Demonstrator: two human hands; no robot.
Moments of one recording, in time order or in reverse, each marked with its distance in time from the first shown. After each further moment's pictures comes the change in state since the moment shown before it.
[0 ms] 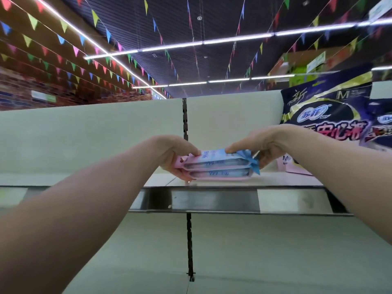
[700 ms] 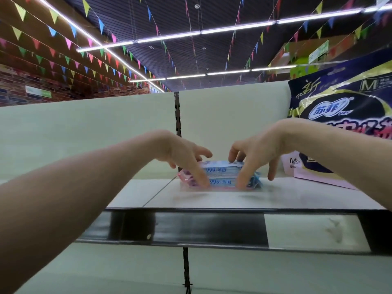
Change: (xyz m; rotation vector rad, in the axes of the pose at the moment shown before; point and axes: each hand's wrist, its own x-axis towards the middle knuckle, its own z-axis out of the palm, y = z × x) left_hand 0.027 0.031 0.006 0.873 -0.268 0.291; right_hand 0.018 -0.005 -0.011 -0.517 -0.277 -0.116
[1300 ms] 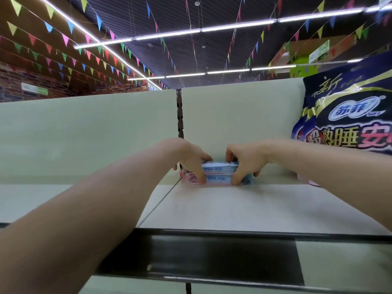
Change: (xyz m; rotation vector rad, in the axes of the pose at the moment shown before) left_hand 0.068 -0.019 -0.009 0.352 0.136 -0.078; right_hand 0.081 0.004 0.009 -0.109 0.222 -0.064
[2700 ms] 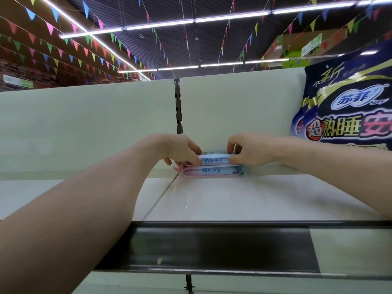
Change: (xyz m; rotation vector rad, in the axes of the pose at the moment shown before) left_hand -0.012 -0.028 0.013 -0.377 0.137 0.001; right_hand -0.010 0.000 0.009 -0.142 0.267 -0.050
